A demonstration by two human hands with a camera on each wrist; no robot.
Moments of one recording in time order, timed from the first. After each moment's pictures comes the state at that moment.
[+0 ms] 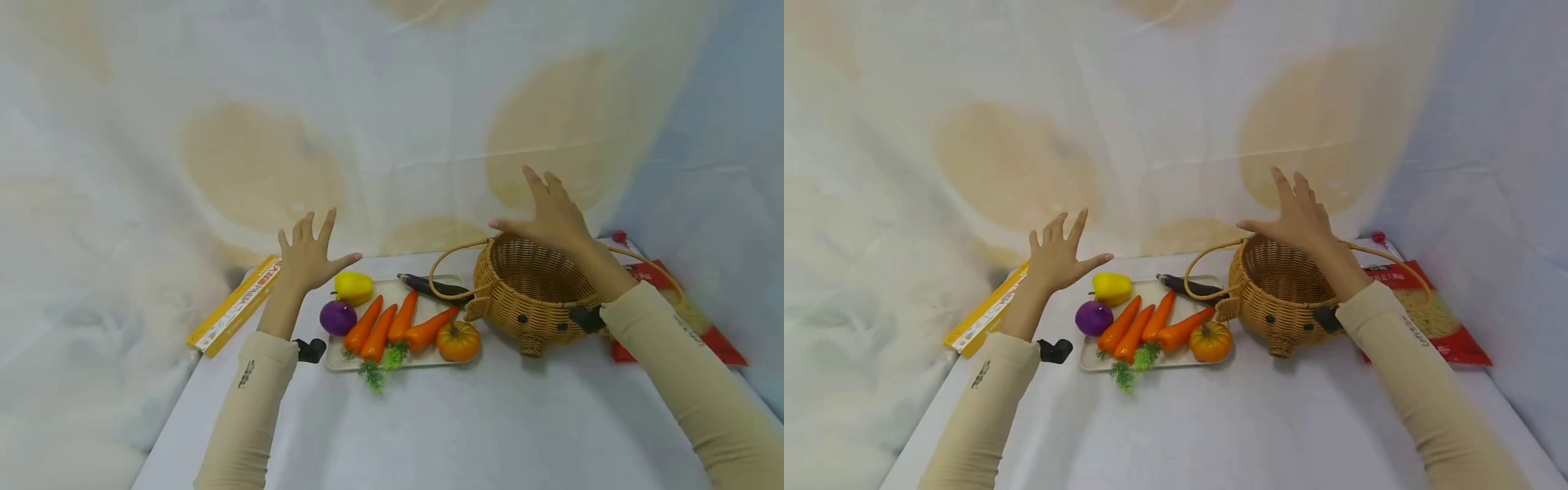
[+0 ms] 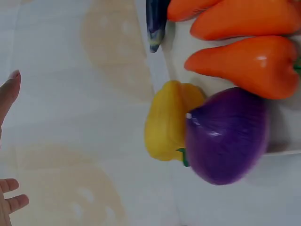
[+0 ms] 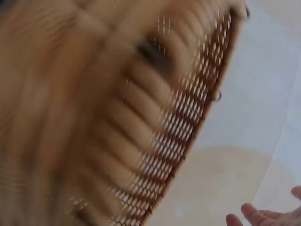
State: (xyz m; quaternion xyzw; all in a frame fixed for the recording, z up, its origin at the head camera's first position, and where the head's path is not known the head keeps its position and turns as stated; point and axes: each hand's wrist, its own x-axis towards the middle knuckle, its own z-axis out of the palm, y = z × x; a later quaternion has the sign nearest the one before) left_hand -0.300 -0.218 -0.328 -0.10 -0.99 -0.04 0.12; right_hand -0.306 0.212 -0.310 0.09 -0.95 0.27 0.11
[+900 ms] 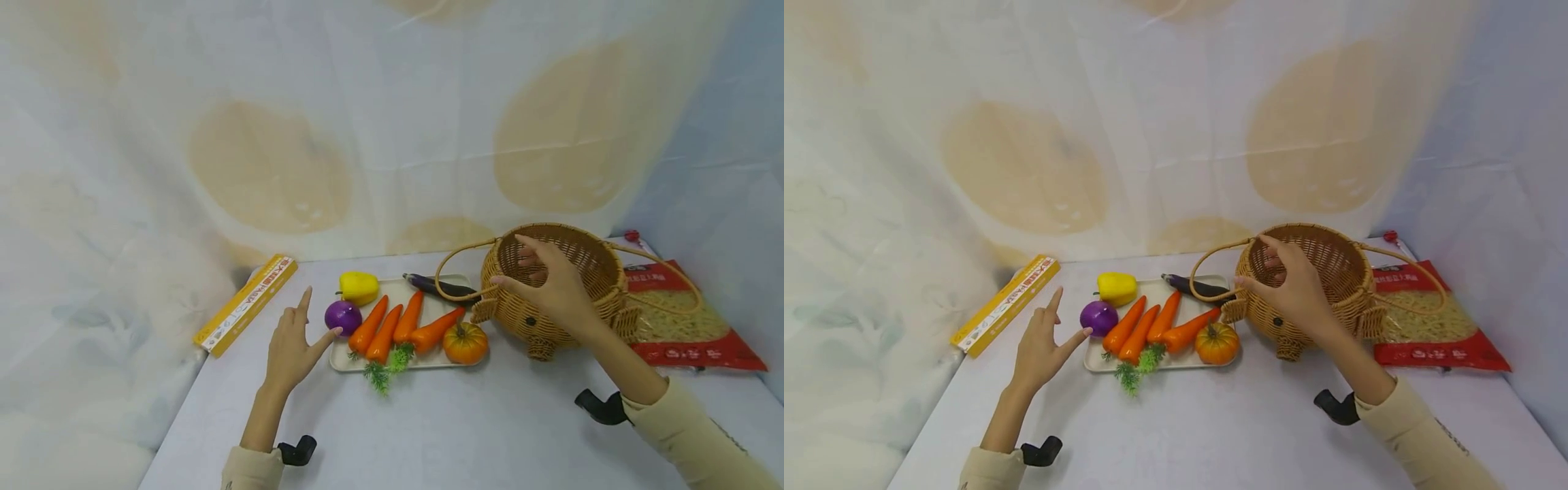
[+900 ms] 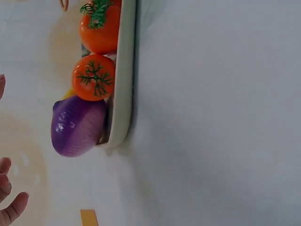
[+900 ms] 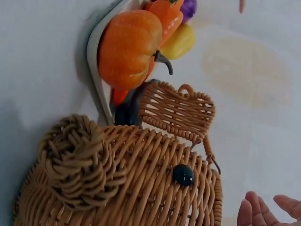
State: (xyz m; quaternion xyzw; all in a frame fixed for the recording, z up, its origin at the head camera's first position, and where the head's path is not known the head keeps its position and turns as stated) left_hand -0.186 -0.269 -0.441 -0.07 -0.95 -0.18 0.23; right_hand -0.208 0.176 -0.364 0.14 -0.88 0.43 0.17
